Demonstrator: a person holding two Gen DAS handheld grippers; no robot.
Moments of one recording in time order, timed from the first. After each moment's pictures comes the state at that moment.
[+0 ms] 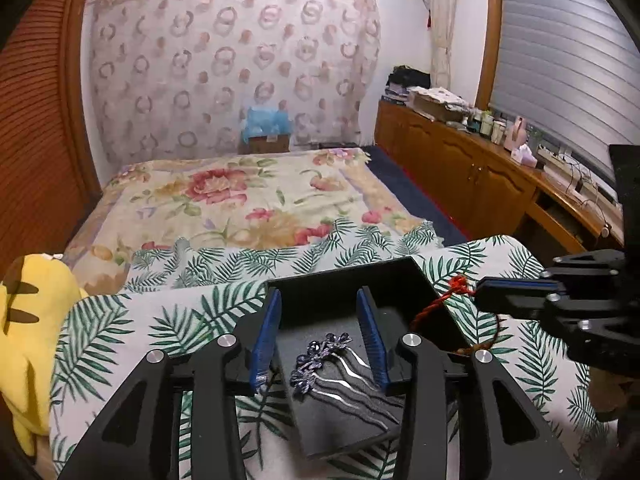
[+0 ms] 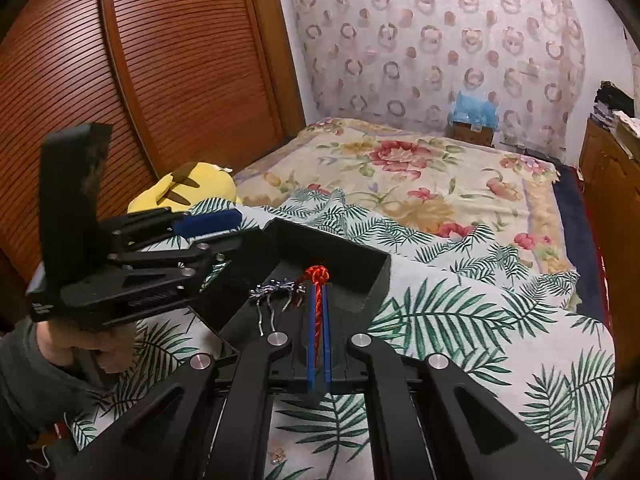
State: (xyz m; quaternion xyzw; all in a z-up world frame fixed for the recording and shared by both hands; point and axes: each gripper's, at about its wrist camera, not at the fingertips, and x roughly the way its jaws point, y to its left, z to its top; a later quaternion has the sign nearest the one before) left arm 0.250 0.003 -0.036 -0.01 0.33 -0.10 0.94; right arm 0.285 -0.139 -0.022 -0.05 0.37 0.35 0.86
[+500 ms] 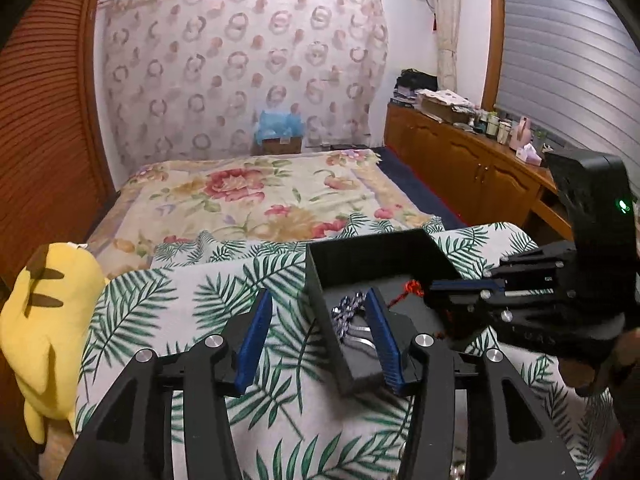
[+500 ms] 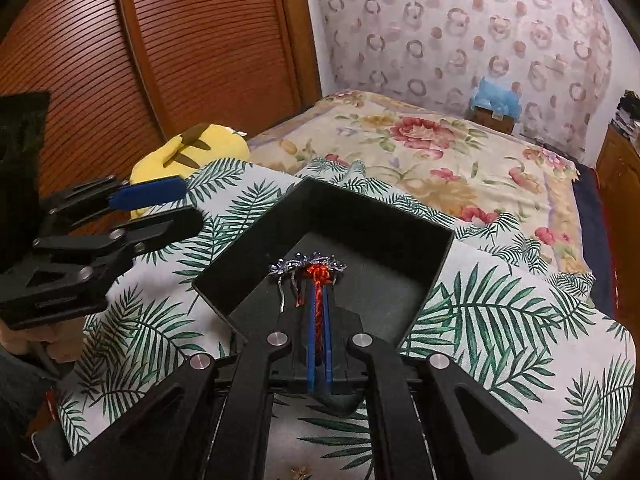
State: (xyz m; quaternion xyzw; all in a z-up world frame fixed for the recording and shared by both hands) left arm 0.200 0.031 -0.033 -0.01 0.32 -0.08 0.94; right arm 0.282 -0.095 -0.054 -0.09 0.40 0.36 0.84
